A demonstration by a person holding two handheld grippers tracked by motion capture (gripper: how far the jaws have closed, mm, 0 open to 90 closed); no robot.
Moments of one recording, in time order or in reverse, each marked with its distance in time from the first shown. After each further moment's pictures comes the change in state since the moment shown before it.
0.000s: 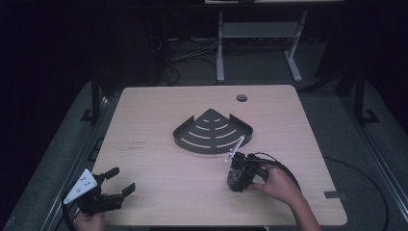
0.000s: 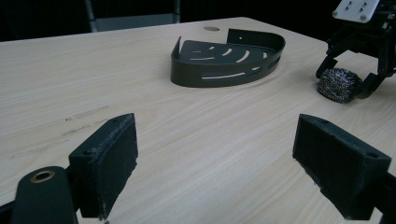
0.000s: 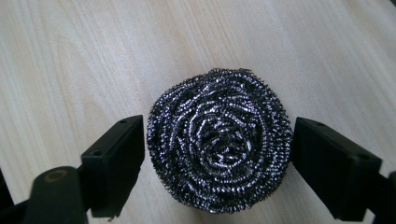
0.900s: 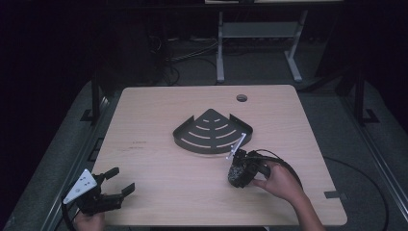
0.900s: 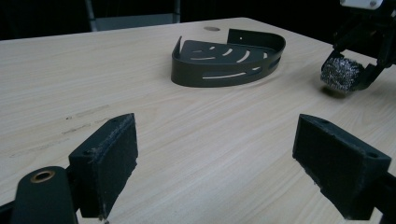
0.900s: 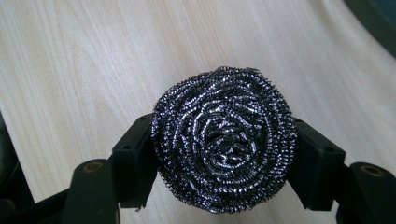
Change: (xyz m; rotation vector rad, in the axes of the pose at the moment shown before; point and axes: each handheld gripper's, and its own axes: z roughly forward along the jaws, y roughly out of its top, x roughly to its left) left arm 0.000 -0.001 0.000 0.001 0.000 -0.006; right arm 0.001 0.003 -0.017 -0.013 -0.013 -0.011
